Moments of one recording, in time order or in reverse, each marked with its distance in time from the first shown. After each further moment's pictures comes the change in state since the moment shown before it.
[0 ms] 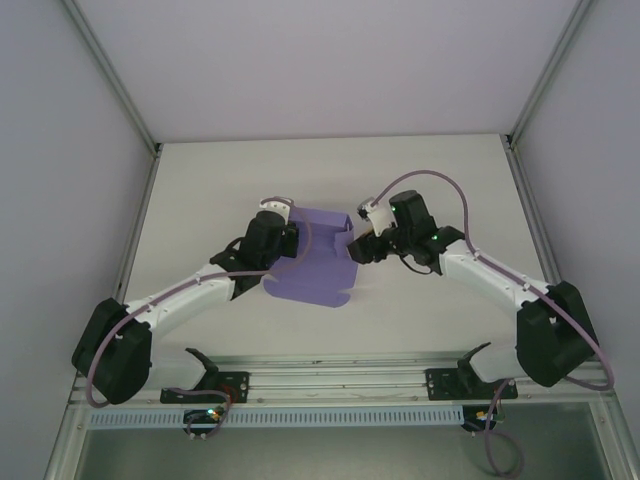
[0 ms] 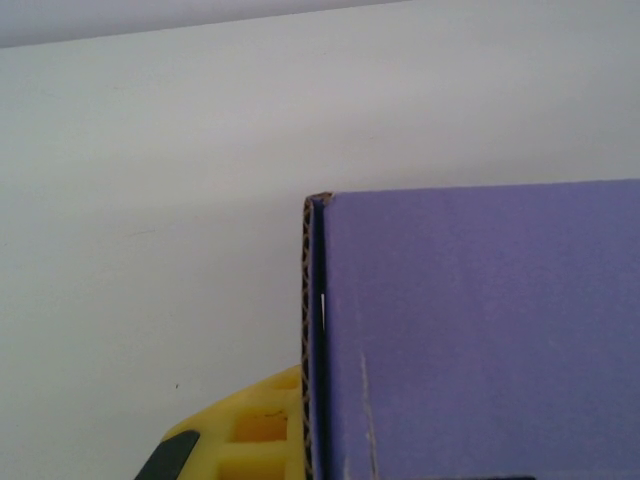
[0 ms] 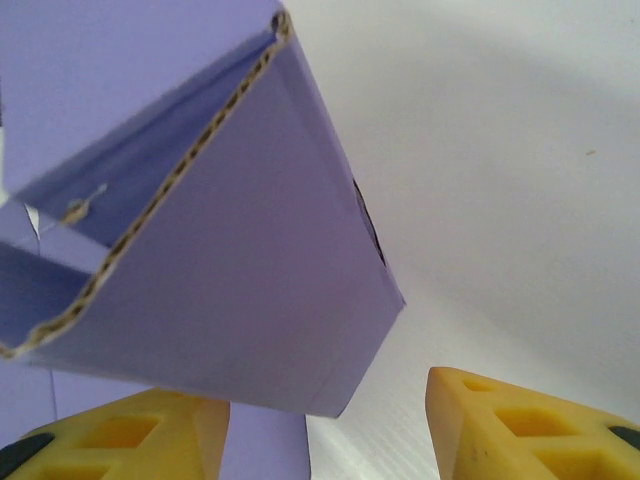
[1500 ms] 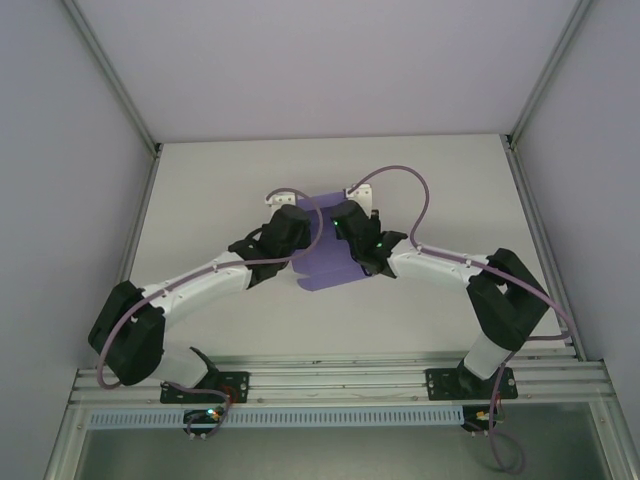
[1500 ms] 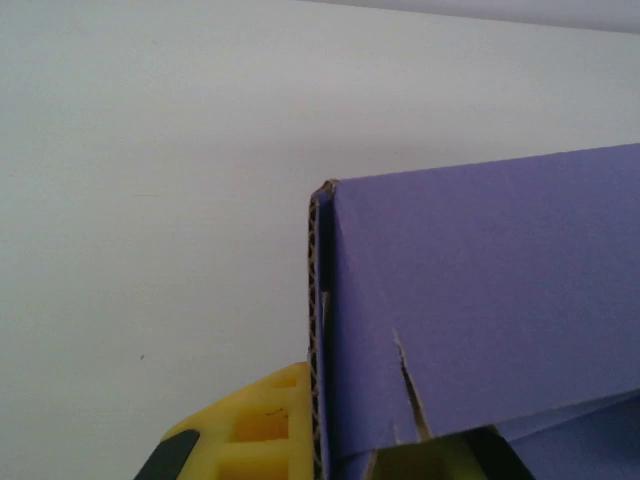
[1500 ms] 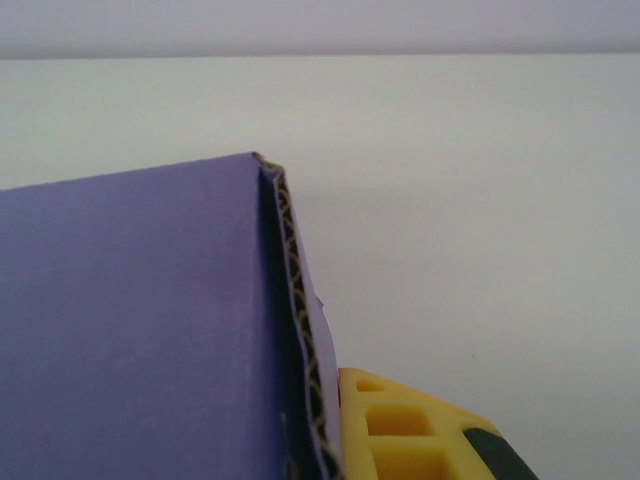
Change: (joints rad) left arm -0.079 0.119 0.159 -0.144 -0.175 -0.288; right arm 0.263 0.258 0.121 0.269 1.046 0.394
